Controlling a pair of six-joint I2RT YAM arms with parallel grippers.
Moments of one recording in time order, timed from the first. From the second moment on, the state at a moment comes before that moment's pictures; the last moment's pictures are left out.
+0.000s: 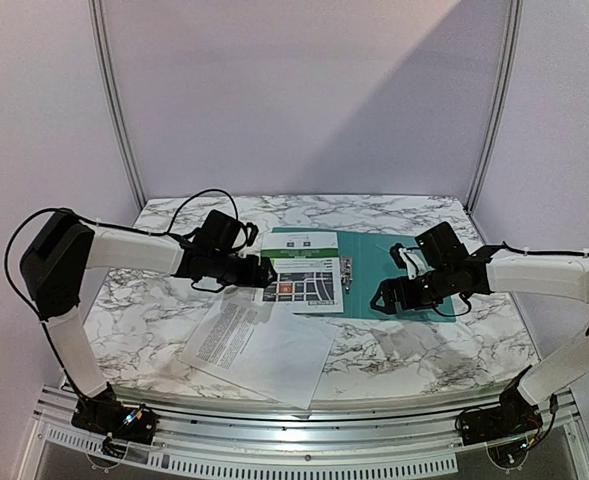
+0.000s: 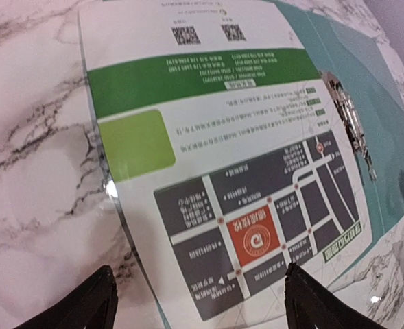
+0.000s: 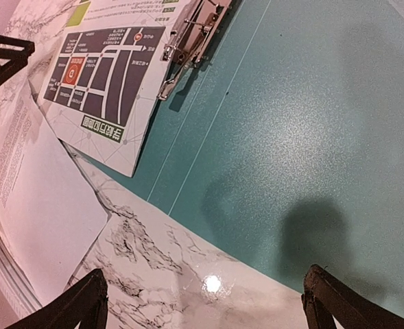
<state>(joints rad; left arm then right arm) -0.63 1.82 1.07 -0.07 0.08 -0.42 0.57 1.43 0.81 -0.33 -0.21 0.38</state>
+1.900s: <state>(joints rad) -0.59 2.14 1.48 -0.06 0.04 -0.30 0.57 1.47 0.81 -0.27 -0.26 0.39</state>
